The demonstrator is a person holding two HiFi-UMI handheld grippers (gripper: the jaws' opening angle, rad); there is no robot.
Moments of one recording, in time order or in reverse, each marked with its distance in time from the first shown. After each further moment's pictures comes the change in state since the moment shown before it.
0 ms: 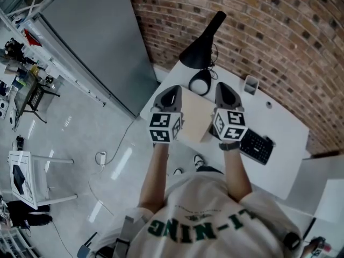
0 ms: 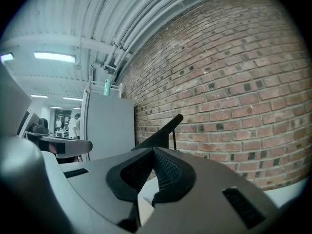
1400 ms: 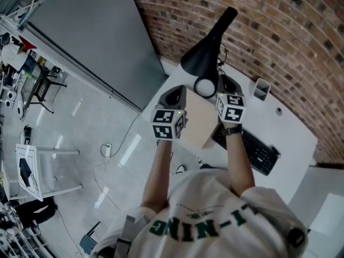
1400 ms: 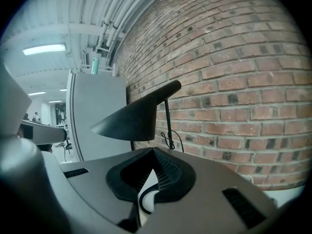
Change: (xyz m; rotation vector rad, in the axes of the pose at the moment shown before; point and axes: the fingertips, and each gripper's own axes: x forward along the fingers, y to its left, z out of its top) left arm 0.075 0.022 -0.041 -0.065 0.150 0.030; right arm 0.130 -0.051 -0.075 -0.005 0.198 0.017
